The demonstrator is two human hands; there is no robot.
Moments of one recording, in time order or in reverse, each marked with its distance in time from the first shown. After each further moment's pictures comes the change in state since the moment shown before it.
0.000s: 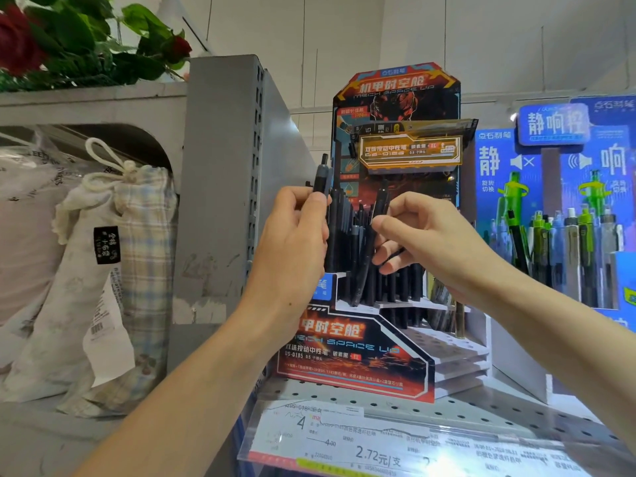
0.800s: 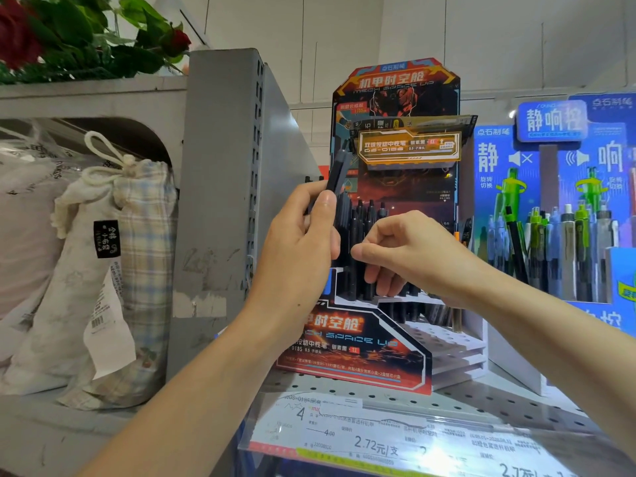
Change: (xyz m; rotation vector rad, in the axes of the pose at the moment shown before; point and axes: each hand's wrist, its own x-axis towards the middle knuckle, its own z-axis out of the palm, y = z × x) left_hand -0.008 -0.003 0.003 0.059 -0.042 0.055; right_hand -0.007 -0.004 0.011 -0.341 -0.163 0.083
